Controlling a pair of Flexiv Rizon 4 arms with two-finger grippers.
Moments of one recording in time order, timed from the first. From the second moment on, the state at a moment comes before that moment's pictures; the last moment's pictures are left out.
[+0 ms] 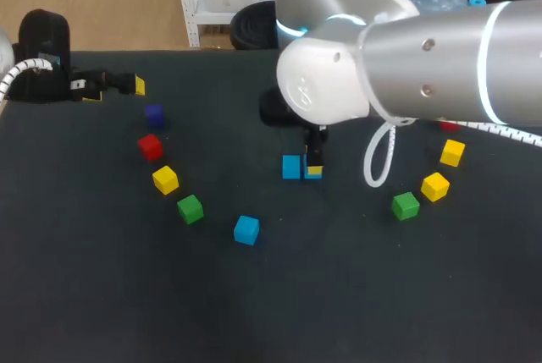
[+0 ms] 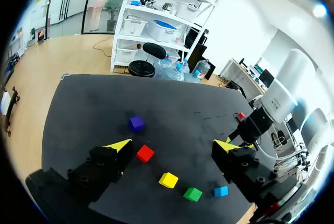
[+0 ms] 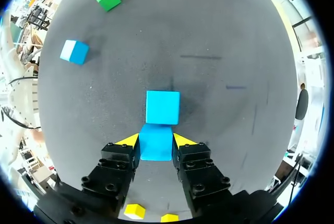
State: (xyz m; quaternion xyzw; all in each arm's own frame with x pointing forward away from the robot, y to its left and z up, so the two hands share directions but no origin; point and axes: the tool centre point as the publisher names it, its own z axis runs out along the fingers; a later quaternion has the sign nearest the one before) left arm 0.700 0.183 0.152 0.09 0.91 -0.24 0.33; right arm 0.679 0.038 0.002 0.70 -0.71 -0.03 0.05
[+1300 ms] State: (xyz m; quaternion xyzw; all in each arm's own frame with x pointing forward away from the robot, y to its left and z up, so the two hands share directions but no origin) left arm 0.700 0.183 0.152 0.09 0.91 -0.24 0.33; right arm 0.680 0.036 -0.005 0.69 -0.72 -0.04 0.06
